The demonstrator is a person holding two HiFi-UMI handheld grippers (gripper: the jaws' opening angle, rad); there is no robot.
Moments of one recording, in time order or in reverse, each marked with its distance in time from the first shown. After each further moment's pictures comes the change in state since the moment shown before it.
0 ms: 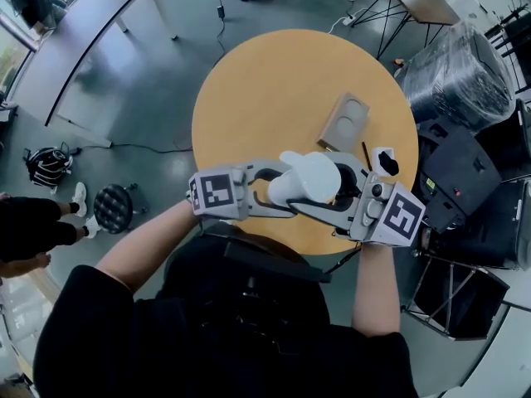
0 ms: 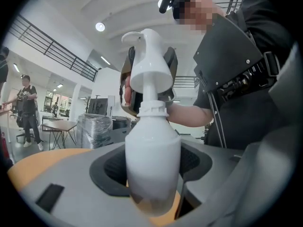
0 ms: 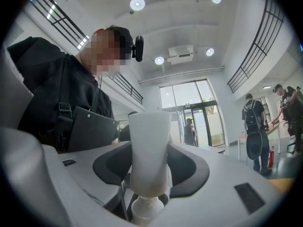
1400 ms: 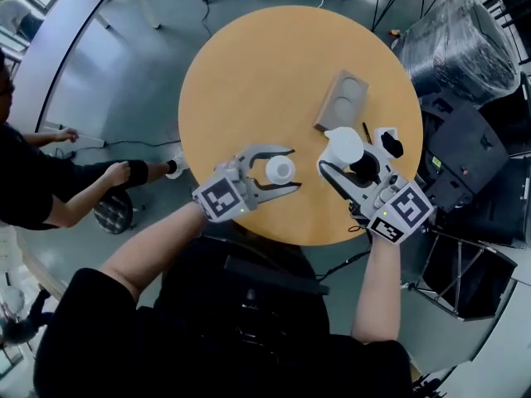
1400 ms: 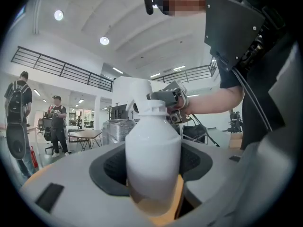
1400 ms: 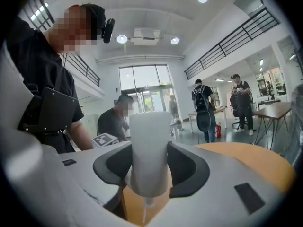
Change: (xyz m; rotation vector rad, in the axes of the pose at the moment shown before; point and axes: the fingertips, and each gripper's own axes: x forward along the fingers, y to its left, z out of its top) left arm 0.019 0.077 -0.061 0.103 -0.004 0.293; right arm -0.107 -0.107 -0.109 0.145 0.224 -0.541
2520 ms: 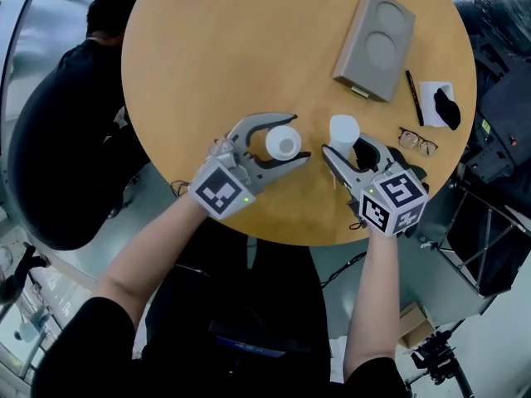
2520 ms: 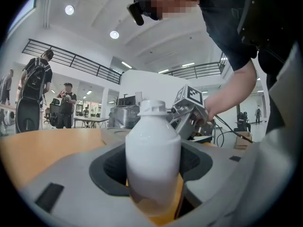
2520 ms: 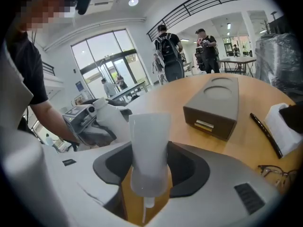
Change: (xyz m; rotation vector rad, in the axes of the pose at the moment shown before) left arm 0.098 0.073 -0.298 -0.098 0.044 0.068; right arm 0.053 -0.174 -0.389 0.351 0.426 -0.282
